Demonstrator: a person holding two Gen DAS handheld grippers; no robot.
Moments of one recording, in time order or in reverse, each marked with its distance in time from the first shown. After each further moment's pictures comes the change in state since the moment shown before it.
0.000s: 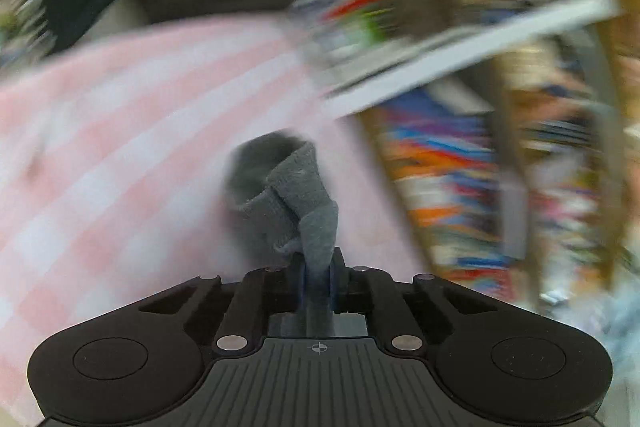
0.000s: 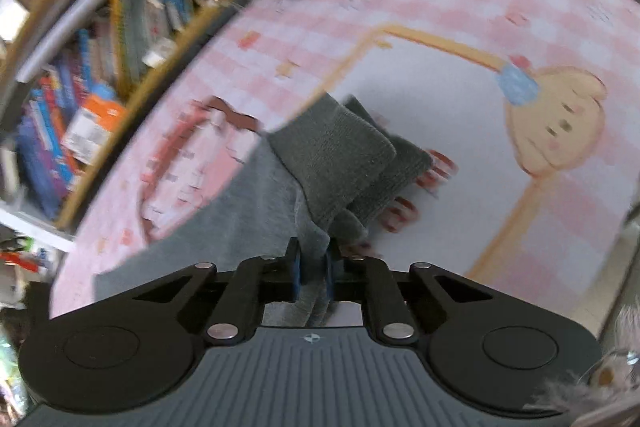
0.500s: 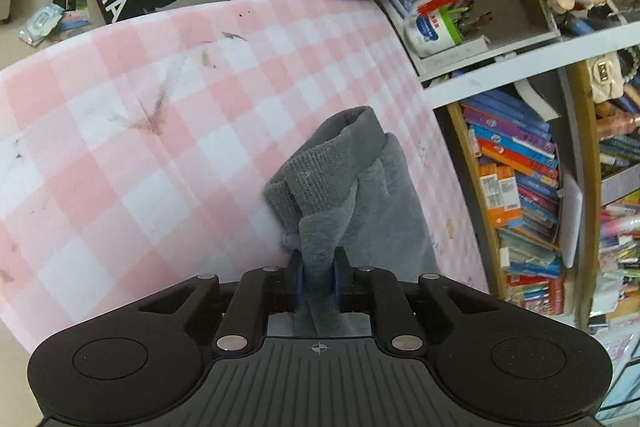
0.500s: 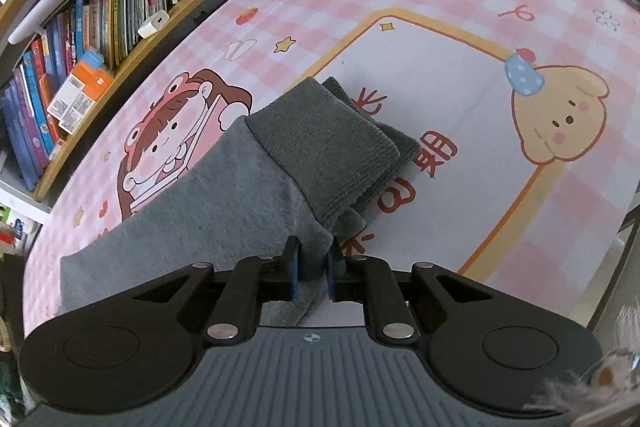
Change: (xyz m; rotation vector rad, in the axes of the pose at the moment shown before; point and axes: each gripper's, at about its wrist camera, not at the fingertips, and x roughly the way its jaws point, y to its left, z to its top) left arm 0.010 0.064 -0.016 -0.123 0.058 0.209; right arm 0.014 0.004 -0.017 -0.069 0.033 -0.095
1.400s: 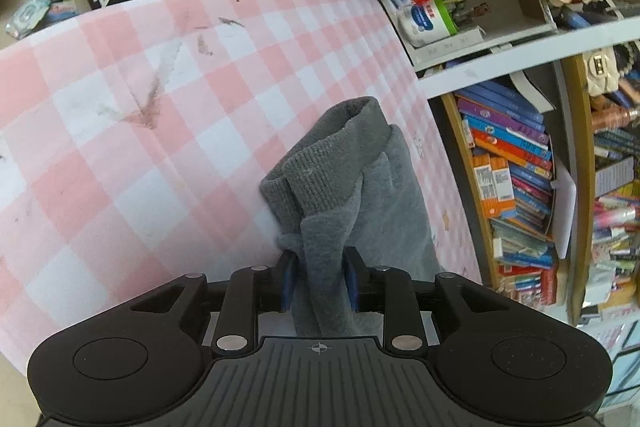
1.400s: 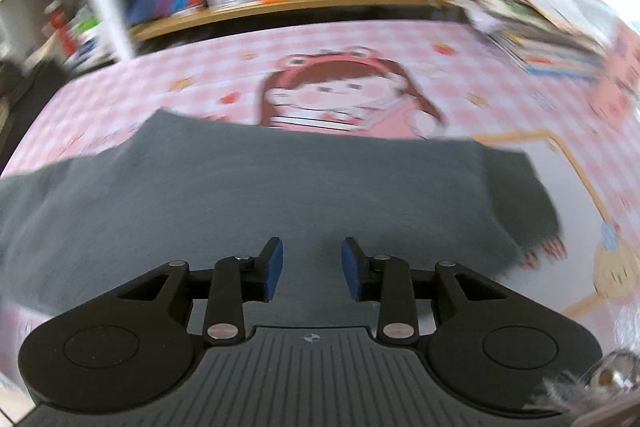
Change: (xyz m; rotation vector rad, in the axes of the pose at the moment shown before) left arm 0.008 0.010 0.006 0.011 0.035 -0.050; right arm -0.021 0.135 -0.074 -0.694 -0.033 0.054
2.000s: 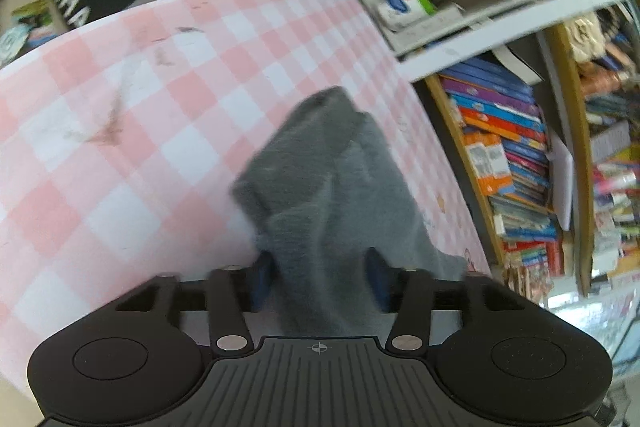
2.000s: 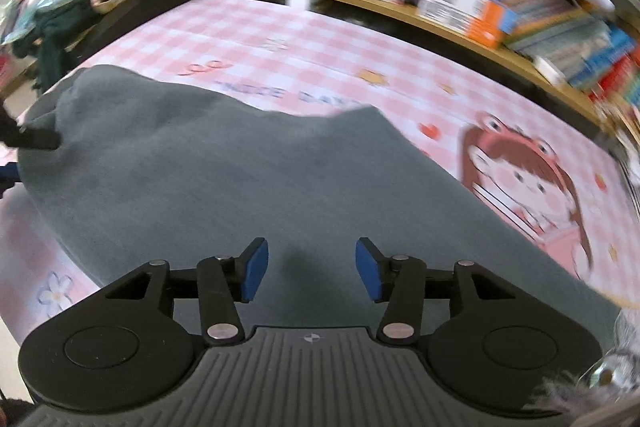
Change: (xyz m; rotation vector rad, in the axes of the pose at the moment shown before) left arm 0.004 -0.022 0.000 0.129 0.022 -0.007; right arm 0.048 0.141 0.009 -0.474 0.013 0.161
